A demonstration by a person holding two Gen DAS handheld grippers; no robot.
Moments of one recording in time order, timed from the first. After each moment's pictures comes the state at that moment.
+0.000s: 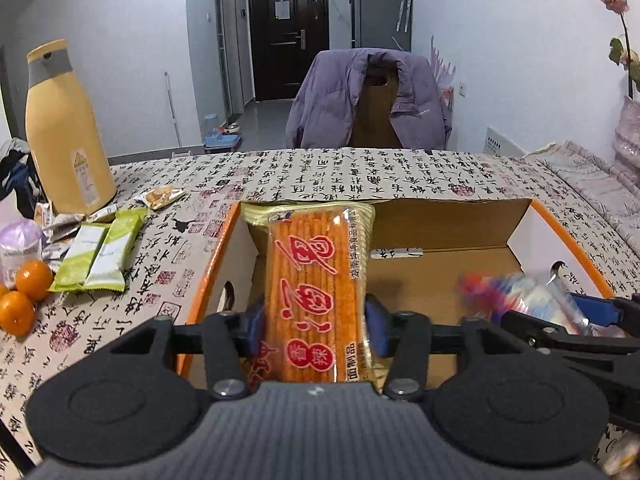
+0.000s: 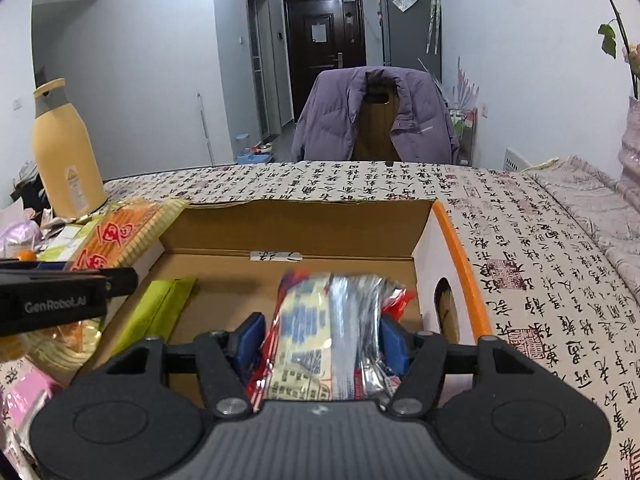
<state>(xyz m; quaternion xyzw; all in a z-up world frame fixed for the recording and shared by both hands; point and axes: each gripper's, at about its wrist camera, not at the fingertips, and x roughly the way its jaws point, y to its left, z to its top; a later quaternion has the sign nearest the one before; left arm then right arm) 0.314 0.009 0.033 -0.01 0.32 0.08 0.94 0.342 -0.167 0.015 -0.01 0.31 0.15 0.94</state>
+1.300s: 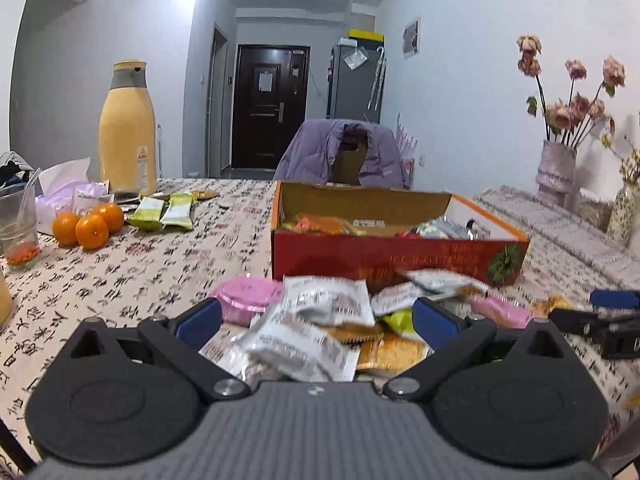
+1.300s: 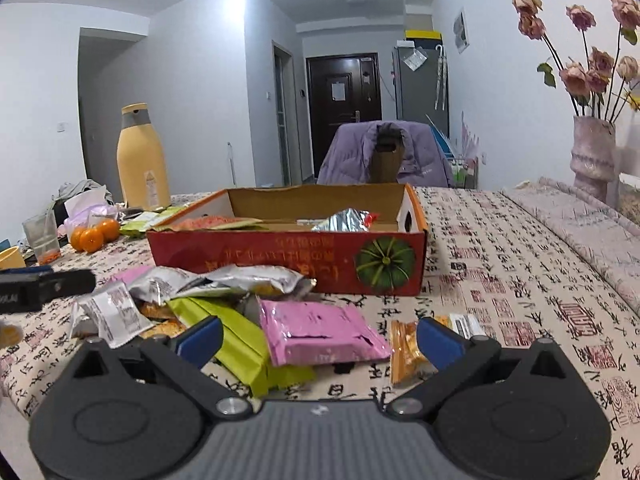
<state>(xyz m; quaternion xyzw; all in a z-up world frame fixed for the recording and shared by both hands) 0.059 0.038 0.003 -0.04 0.20 0.03 0.98 0.114 -0.231 -0.003 0.00 0.22 0.18 0.96</state>
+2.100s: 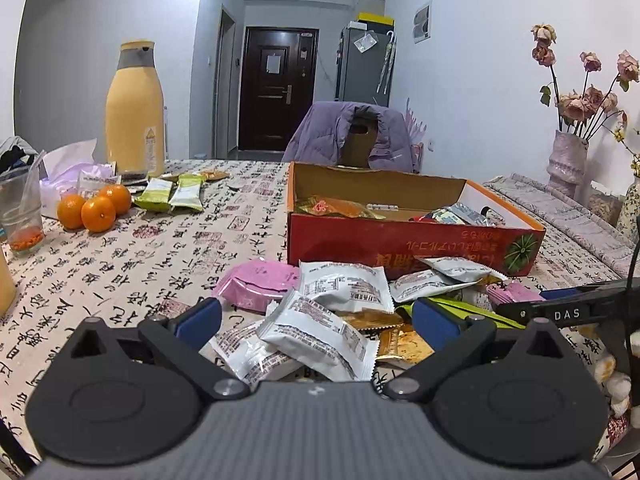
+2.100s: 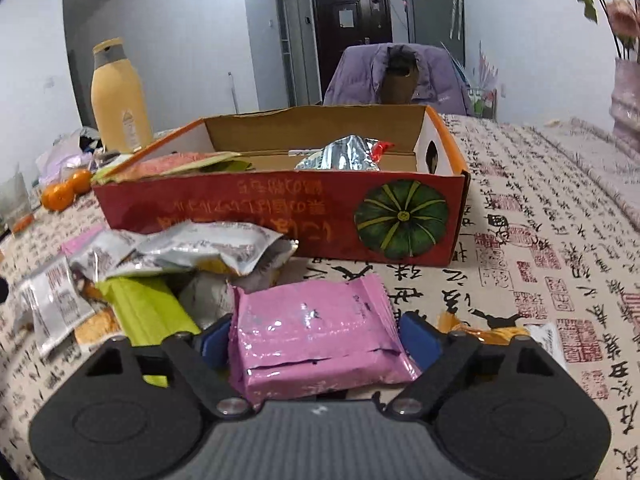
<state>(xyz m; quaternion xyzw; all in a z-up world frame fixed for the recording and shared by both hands) 0.070 0.050 0.001 -0.05 0.23 0.04 0.97 0.210 -0.211 -0.036 -0.01 0.34 0.19 0.92</state>
